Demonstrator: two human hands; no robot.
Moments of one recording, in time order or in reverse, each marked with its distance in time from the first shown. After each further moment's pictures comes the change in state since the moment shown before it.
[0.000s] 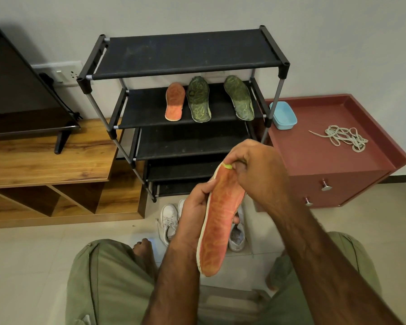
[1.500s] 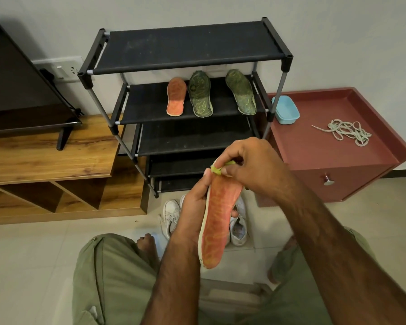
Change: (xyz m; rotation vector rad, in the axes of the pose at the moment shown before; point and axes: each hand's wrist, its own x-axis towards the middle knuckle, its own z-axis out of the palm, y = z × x) left_hand 0.002 0.003 -0.005 0.014 0.020 -0.016; right_hand 0.005 -0.012 -0.006 0.051 -0.254 0.015
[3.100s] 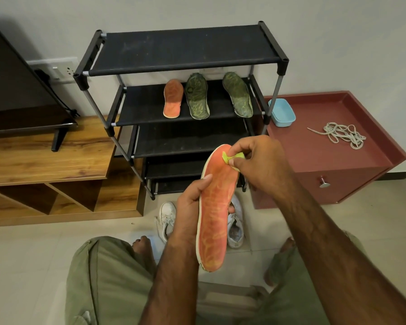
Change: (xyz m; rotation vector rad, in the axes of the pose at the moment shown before) left_hand 0.004 -0.005 -0.008 -0.051 -0.031 0.028; right_hand 0.007 0.023 -0.003 0.031 0.195 0.115
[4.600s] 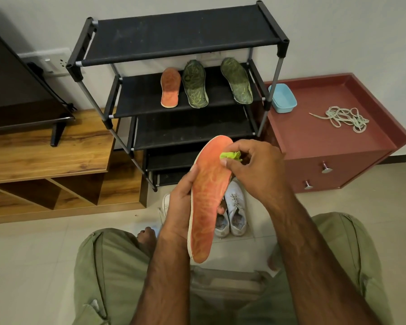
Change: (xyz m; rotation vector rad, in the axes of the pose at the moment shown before) left_hand -0.013 0.007 -0.008 0.073 0.064 -0.016; right_hand -0.035 0.005 0.027 0.129 0.139 0.043
